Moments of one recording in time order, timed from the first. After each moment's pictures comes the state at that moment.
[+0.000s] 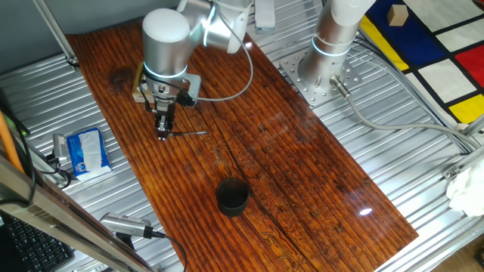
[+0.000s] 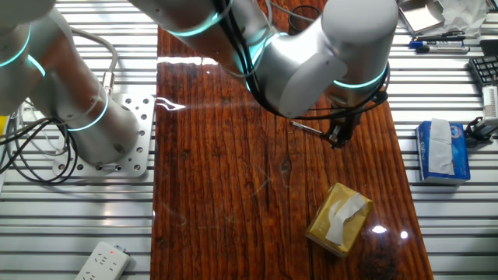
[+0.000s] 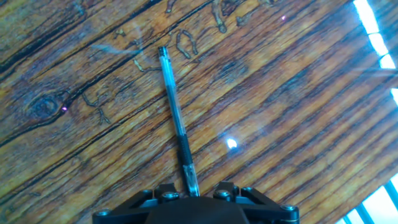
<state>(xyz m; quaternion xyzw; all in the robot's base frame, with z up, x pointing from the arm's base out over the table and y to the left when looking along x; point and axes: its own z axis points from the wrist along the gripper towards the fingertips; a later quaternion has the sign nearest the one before) 0.587 -0.014 0.026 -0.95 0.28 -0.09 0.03</state>
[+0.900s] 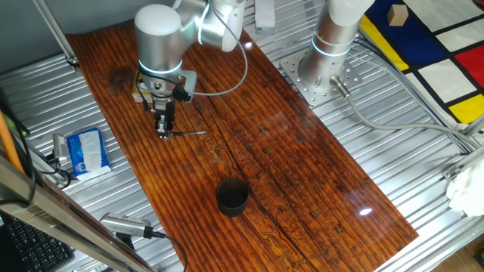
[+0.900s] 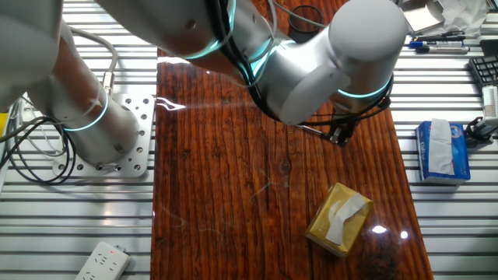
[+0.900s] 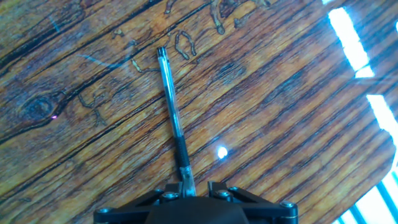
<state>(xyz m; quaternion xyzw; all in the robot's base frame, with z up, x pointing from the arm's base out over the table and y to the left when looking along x) 0.586 -0.006 0.024 -0.96 0.28 -0.07 0.06</state>
